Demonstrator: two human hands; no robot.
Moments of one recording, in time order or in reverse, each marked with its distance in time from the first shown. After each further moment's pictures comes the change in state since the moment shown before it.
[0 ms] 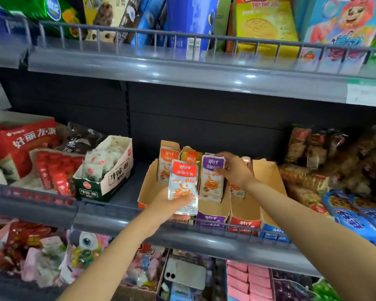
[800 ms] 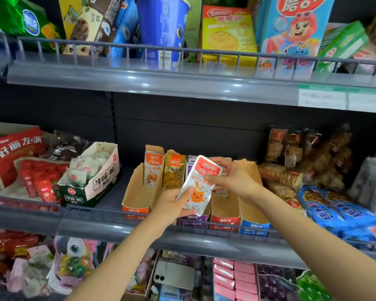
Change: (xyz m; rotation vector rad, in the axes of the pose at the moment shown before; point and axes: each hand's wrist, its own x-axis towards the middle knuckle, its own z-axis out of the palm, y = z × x) left_hand 0.002 0.010 0.057 -0.010 0.043 0.018; right_hand -0.066 -0.032 -0.052 0.445 -0.158 0.104
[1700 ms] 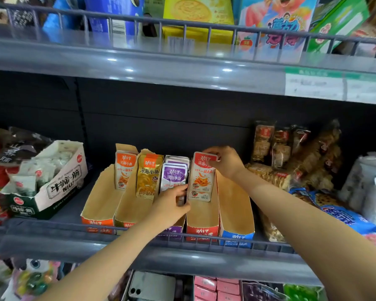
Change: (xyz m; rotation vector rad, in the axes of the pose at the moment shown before) left_hand 0.073 -0.029 0.041 0.729 0.001 0.168; right_hand 0.088 0.054 -0.065 -0.597 0.207 -0.099
